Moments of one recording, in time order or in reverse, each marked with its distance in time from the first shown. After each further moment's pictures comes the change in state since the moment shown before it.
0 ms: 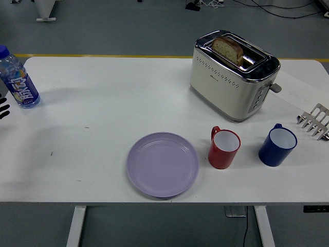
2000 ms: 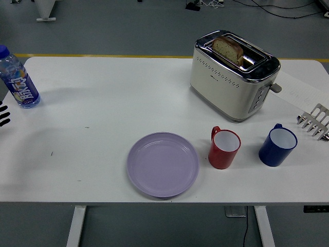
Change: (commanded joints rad) left arm 0.015 0.002 -0.005 0.021 0.015 0.001 0.028; right arm -0.008 -0.004 -0.008 0.004 -0.004 -0.003 -0.016
